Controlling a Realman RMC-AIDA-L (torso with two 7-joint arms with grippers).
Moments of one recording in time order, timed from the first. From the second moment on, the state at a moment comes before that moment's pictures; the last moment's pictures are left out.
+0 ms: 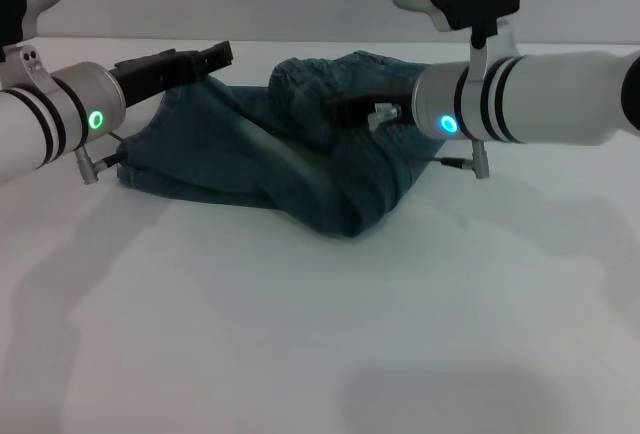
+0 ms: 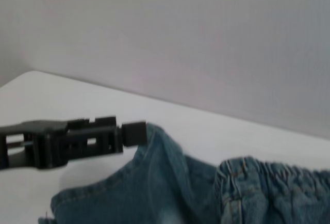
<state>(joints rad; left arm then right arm) -0.46 -2.06 1.49 0.90 -1.48 -0.40 0.91 0.71 2.08 -1.79 -0.91 1.01 0.53 -0.40</state>
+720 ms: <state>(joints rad) -0.44 -2.06 1.49 0.92 -1.48 -0.40 0.91 0.62 2.08 -1.74 -0.96 1.05 0.55 -0.38</state>
